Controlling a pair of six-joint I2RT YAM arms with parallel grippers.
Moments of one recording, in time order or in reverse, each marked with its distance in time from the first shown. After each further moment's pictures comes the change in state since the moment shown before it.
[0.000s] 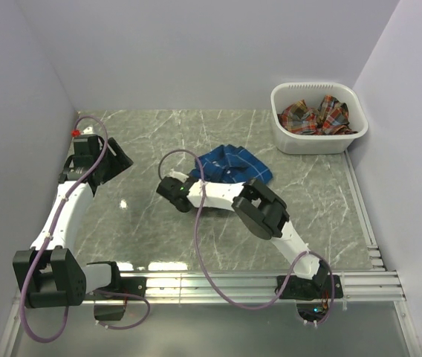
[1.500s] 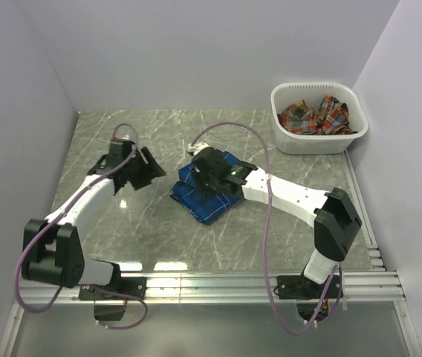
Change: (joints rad) left arm -0.217 0.137 -0.047 0.078 0.104 -0.156; right arm -0.065 -0.626 -0.293 0.110 -0.803 0.457
